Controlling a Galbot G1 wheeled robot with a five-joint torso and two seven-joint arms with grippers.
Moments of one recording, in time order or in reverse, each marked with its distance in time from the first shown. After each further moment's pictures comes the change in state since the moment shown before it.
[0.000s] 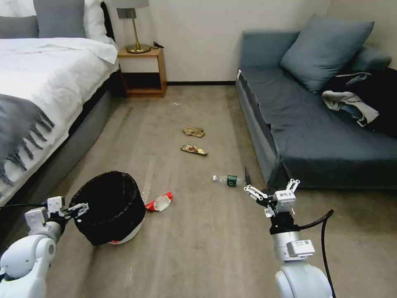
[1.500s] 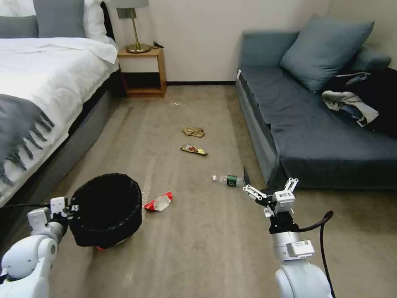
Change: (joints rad) left arm -0.003 -0.034 -0.059 -0.166 -0.146 0.030 -0.039; right arm 0.023 -0.011 0.010 -0.037 0.003 0.040 0.038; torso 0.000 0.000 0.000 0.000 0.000
